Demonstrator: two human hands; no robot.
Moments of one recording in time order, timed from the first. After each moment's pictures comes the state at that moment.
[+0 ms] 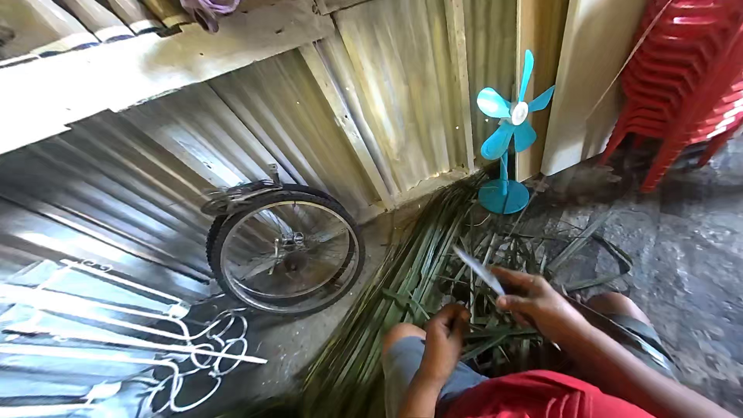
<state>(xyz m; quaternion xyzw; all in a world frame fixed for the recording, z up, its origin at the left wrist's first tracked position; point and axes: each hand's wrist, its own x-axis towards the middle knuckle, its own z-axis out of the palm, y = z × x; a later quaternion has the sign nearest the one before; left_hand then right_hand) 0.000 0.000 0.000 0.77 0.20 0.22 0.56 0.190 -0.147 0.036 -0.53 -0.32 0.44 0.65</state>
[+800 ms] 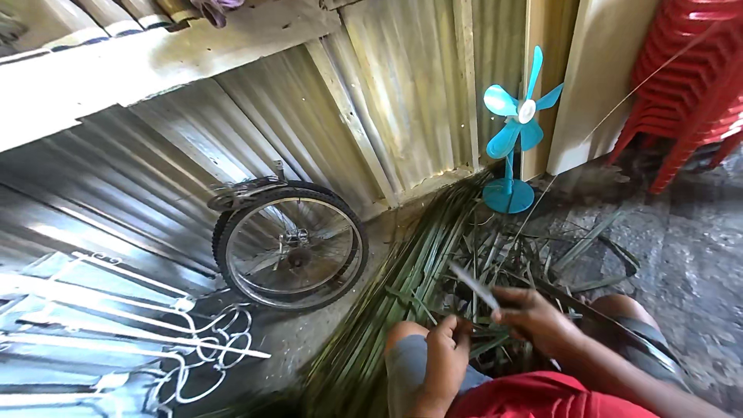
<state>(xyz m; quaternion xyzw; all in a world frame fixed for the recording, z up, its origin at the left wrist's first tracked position) -0.014 -0.019 0.000 0.79 0.27 0.27 0.48 0.170 -0.143 0.028 -0.53 -0.26 0.51 0.63</state>
